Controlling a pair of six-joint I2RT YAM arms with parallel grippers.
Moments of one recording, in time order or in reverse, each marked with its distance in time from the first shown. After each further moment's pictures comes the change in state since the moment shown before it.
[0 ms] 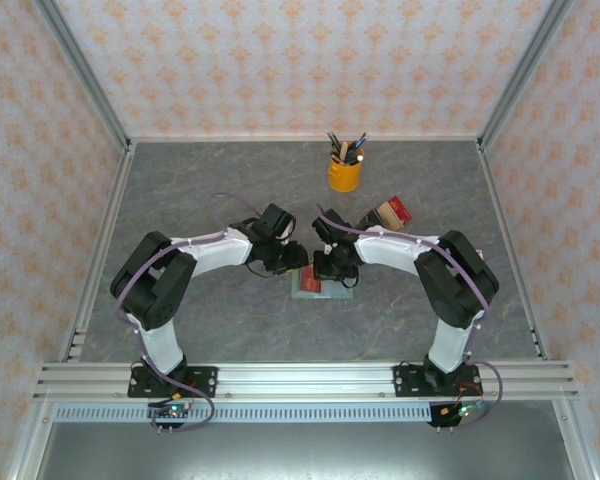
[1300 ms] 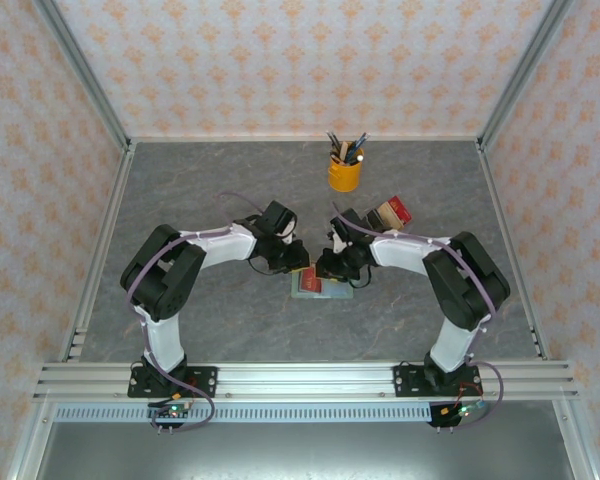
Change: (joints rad) left arm 0.019 0.075 0.040 0.011 0.122 0.045; right arm -0.104 -0.058 -0.138 0.195 -0.235 -0.003
